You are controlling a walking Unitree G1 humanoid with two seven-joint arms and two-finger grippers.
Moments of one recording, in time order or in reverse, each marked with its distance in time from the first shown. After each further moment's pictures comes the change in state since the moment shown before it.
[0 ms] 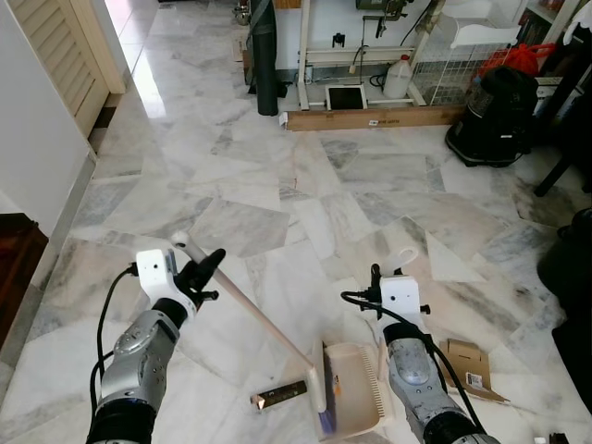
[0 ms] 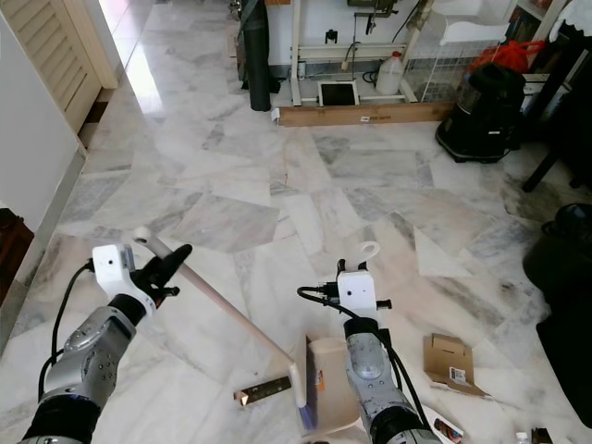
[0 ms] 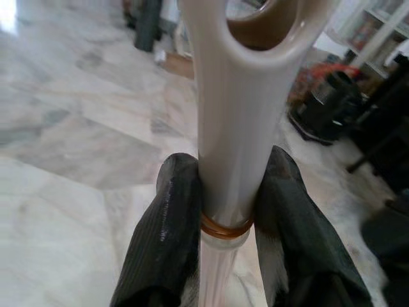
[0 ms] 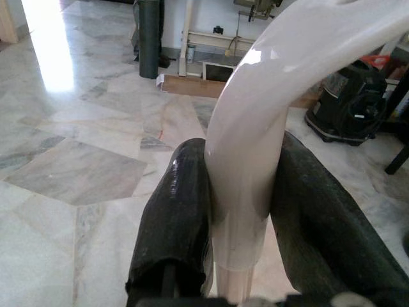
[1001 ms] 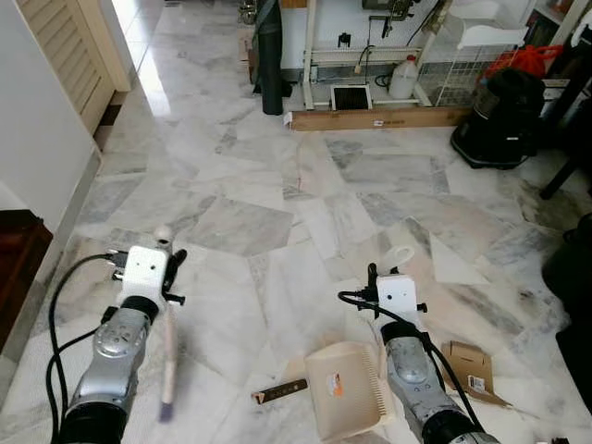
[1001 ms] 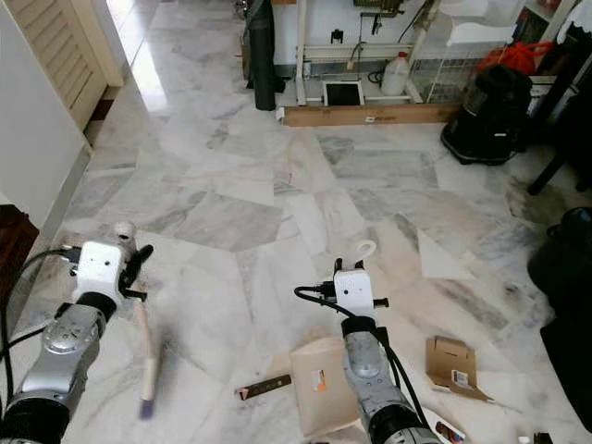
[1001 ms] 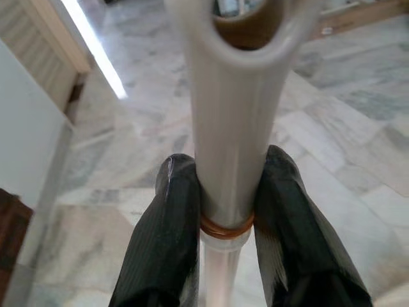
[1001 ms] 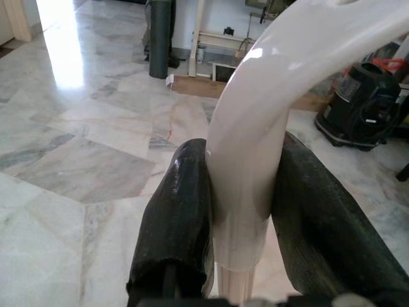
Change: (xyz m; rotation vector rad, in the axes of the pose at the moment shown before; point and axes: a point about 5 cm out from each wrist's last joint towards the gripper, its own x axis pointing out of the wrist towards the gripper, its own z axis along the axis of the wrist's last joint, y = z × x) left arm -0.010 0.024 0.001 0.579 0.064 0.135; right arm 0.001 0.003 0.001 -0.001 0.001 0.014
